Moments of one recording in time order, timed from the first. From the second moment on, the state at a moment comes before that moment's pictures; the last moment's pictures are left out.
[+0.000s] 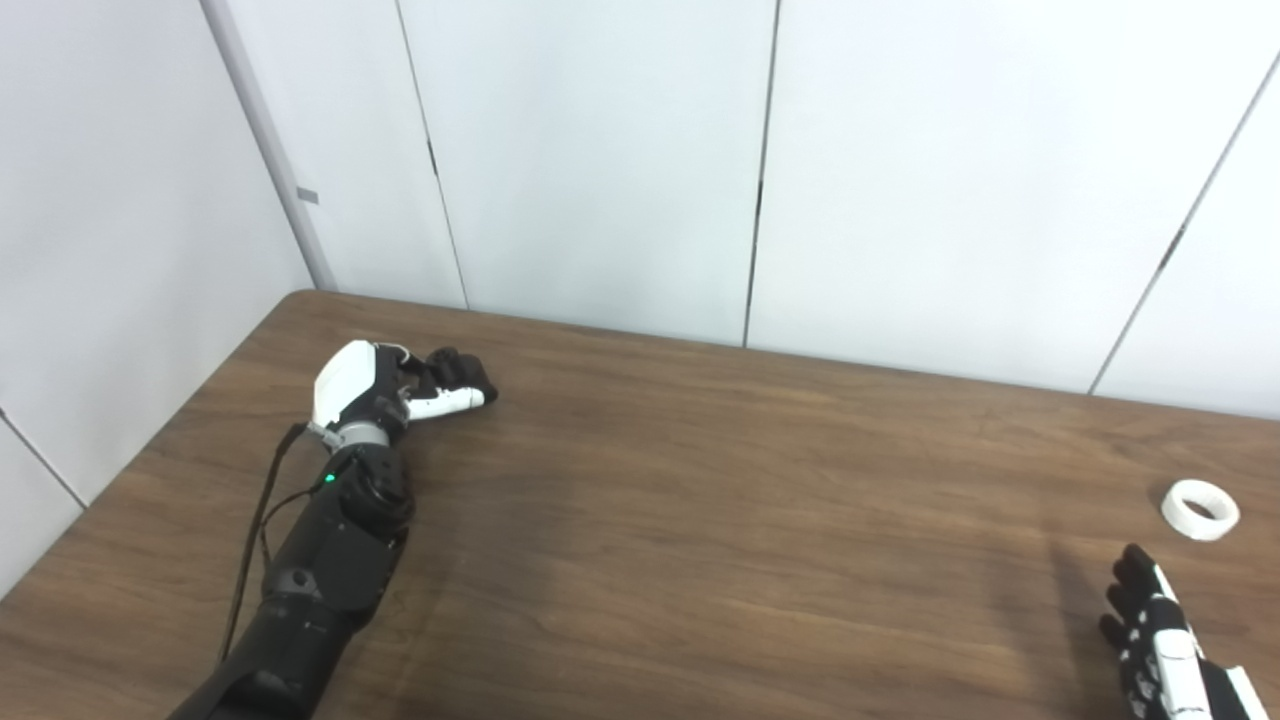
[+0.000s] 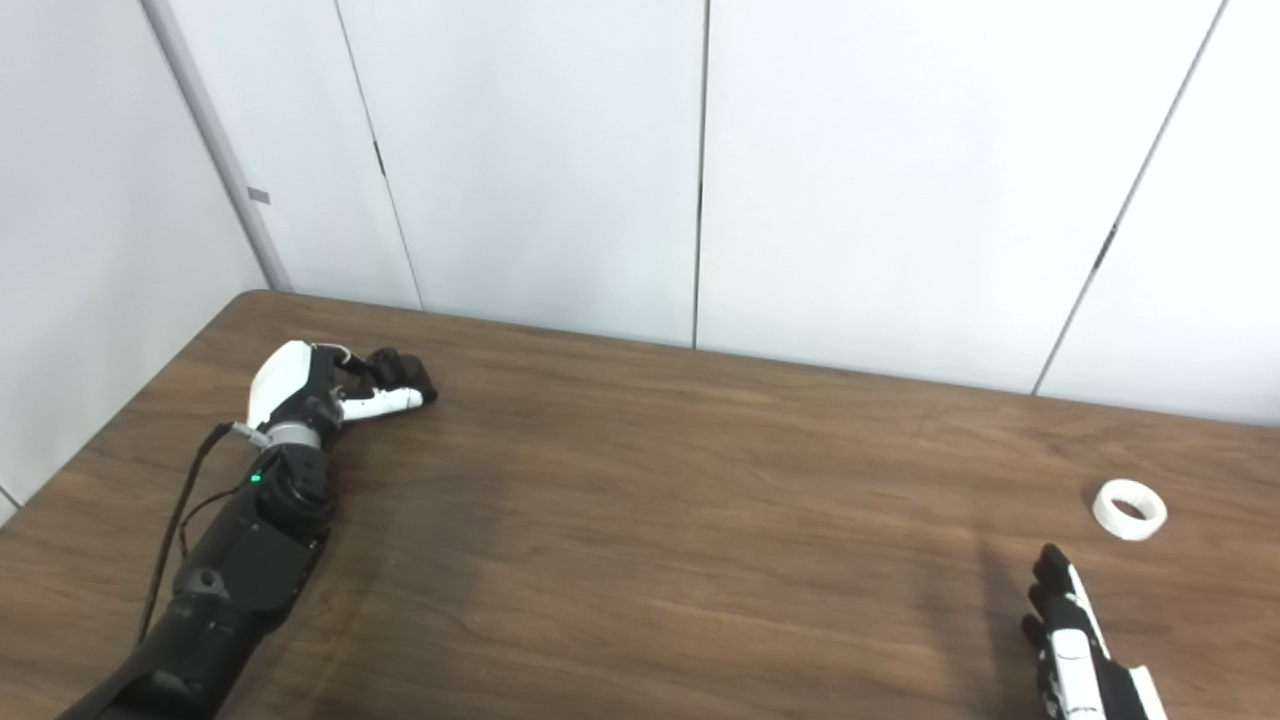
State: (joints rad) left arm -0.49 0.43 0.01 0.53 0.46 0.38 0.24; right arm 0.13 -0.16 -0.07 -0.33 0.05 0.21 0.09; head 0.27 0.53
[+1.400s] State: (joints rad) left arm -0.22 0.37 -0.16 -0.14 0.61 0.37 0.07; right arm 0.10 -0.15 -0.05 -0.27 -0.01 0.14 0.07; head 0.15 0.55
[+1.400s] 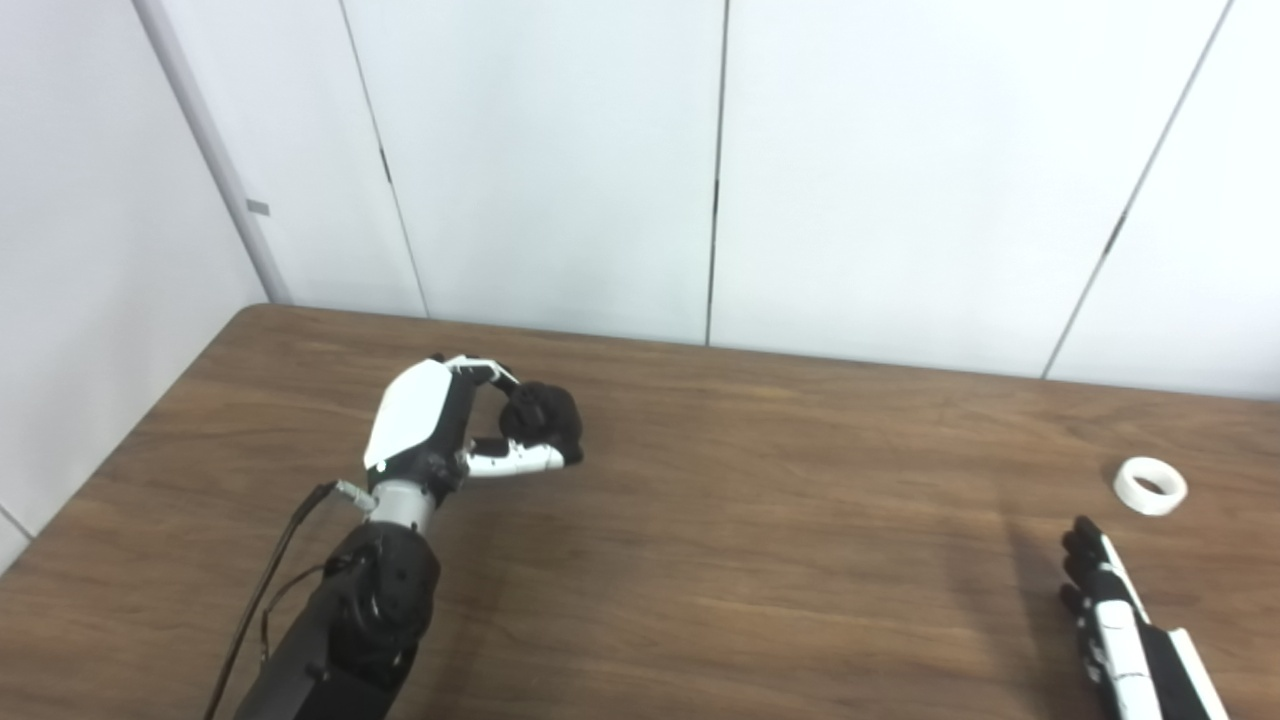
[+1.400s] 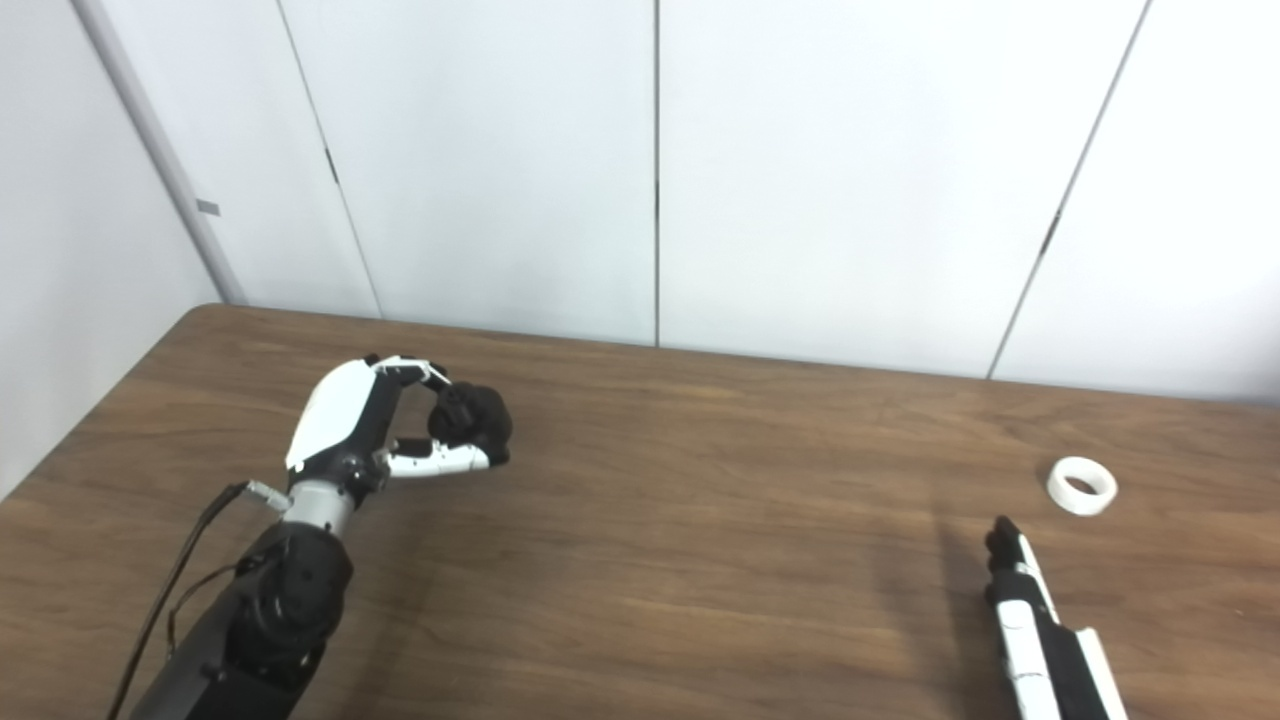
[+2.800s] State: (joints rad) left arm 0.03 0.19 -0.44 -0.24 0.95 0.12 -0.02; right arm 0.06 -0.09 0.01 -0.33 -0.09 0.28 0.04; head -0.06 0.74
